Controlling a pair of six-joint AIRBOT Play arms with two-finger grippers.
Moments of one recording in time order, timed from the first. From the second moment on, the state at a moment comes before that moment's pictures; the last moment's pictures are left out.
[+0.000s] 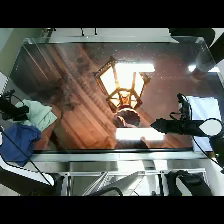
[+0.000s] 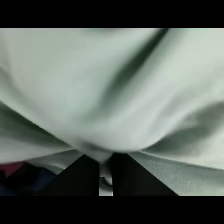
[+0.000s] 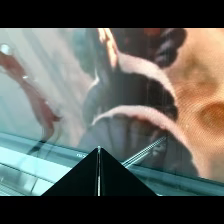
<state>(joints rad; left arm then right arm) 0.52 -1.81 1.57 1.53 -1.38 -1.33 0.05 -0.74 0.66 -0.94 1.12 1.54</state>
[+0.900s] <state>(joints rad) -0.27 -1.34 1.50 0.83 -1.31 -1.28 0.05 -0.74 0.66 -0.95 1.23 1.47</state>
